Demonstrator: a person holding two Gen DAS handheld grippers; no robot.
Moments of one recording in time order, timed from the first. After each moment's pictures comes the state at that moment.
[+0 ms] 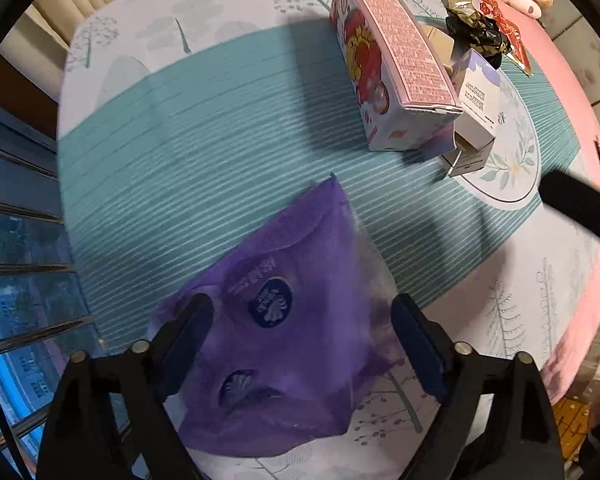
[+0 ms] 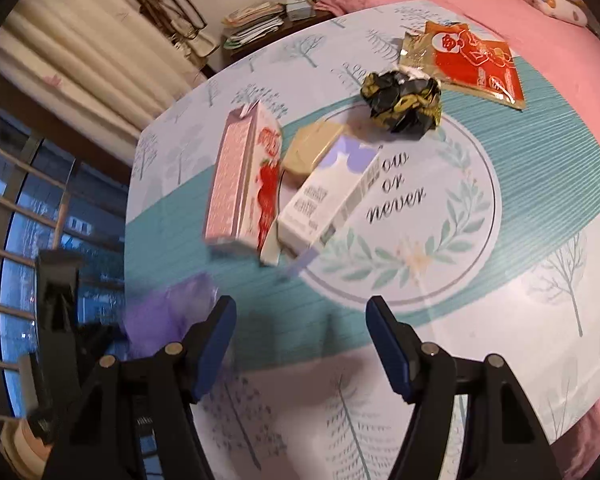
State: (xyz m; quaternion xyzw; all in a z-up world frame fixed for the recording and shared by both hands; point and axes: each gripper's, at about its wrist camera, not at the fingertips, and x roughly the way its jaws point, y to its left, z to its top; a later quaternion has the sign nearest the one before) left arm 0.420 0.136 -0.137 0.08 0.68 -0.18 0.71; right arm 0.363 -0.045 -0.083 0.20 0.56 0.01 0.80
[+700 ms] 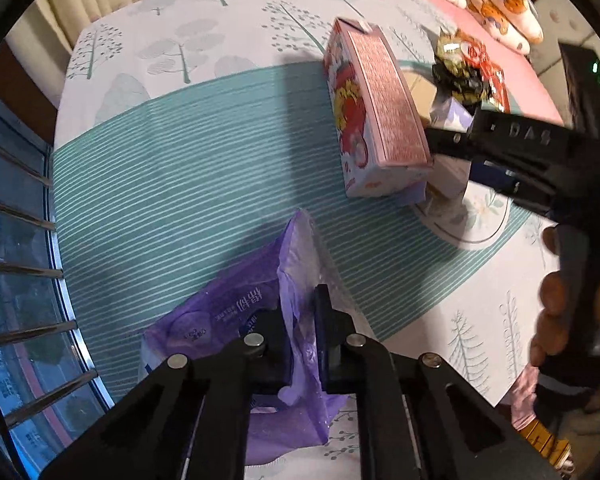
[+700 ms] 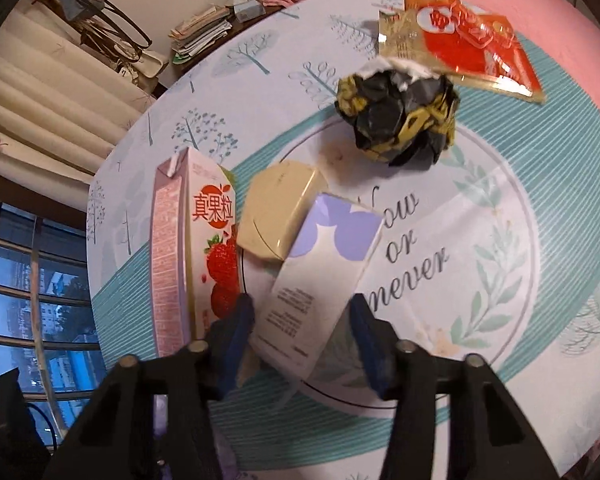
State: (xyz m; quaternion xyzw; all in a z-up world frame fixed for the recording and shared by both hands) left arm 0.425 0.144 -0.115 0.02 0.64 -0.20 0.74; right arm 0.434 -0.059 -0.127 0.26 0.57 -0.05 0.78
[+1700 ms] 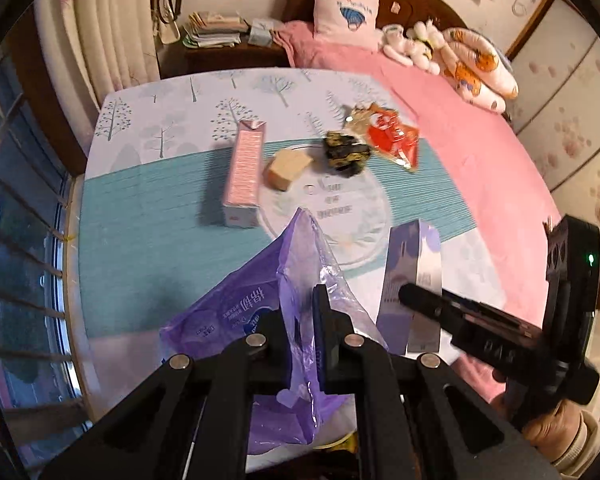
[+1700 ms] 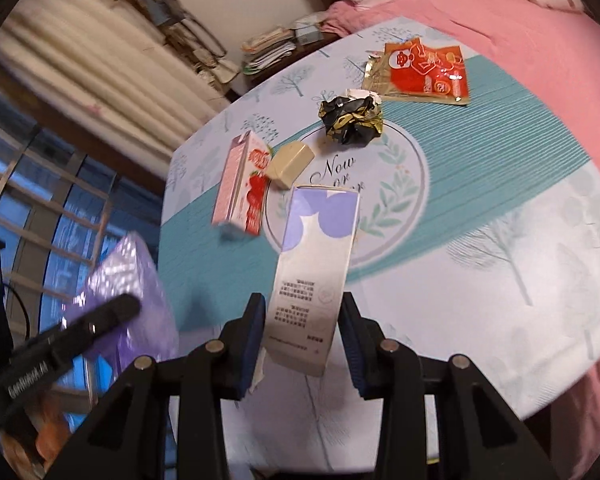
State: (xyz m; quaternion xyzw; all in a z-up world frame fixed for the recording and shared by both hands) left arm 0.303 0.076 0.027 -0.04 0.54 -0.18 0.82; right arm 0.277 -0.122 -0.045 0.24 0.52 0.08 0.82
